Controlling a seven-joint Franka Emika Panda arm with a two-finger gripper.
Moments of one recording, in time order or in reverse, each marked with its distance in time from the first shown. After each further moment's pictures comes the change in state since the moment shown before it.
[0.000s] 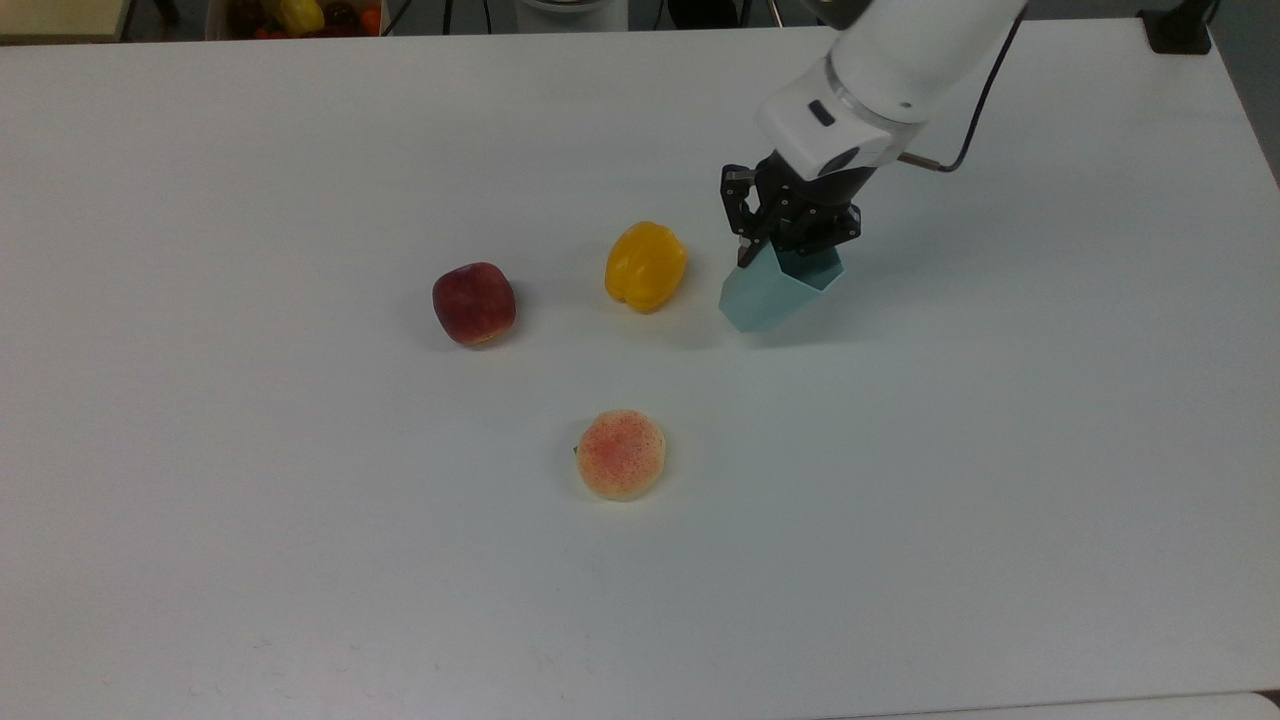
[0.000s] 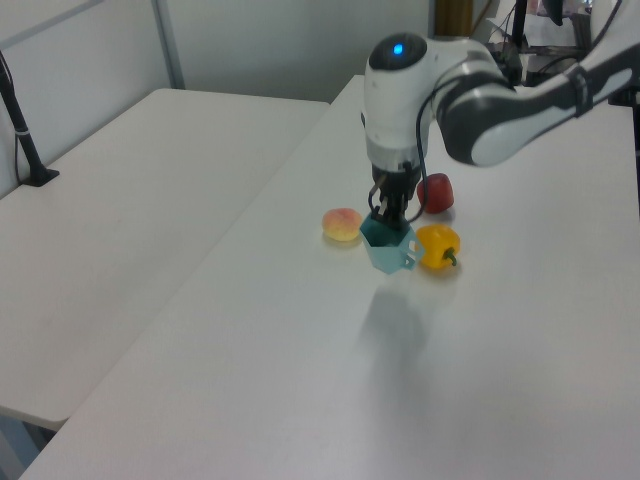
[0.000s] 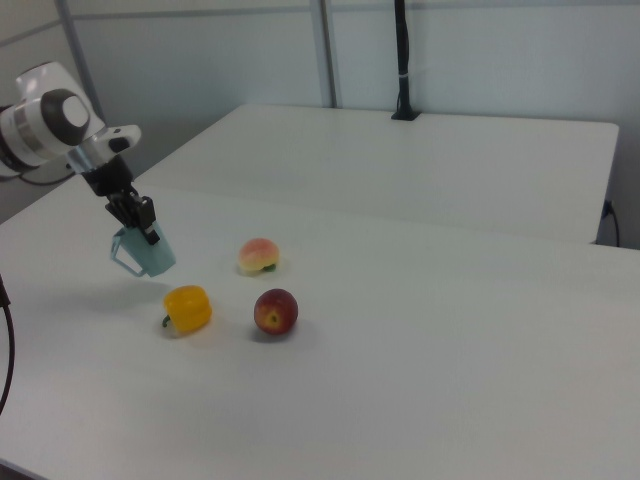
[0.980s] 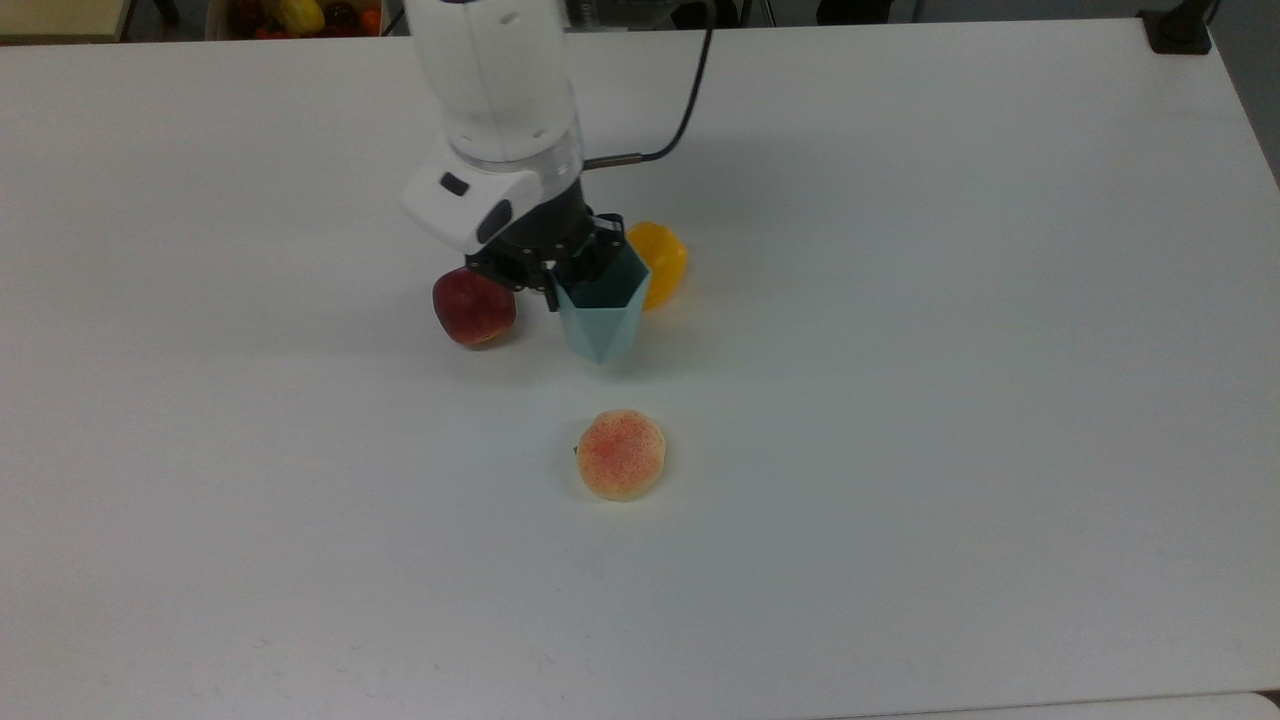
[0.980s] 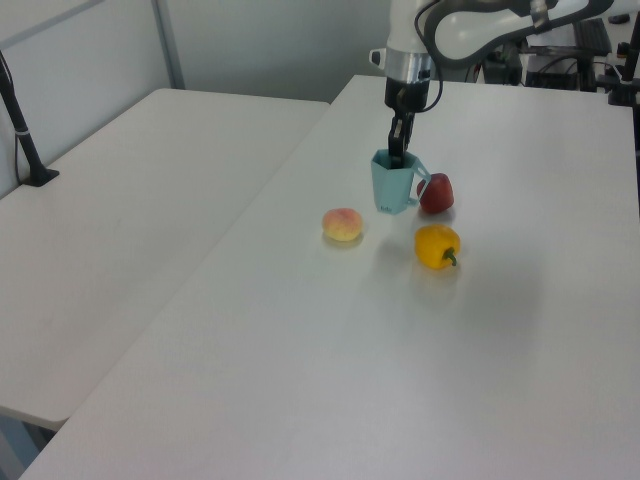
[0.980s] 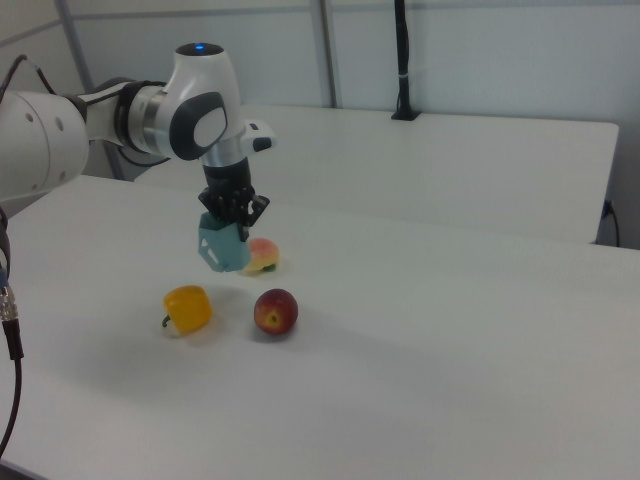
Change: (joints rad) arm -0.389 -0.025 -0.012 -0.014 0.406 0.128 -0.780
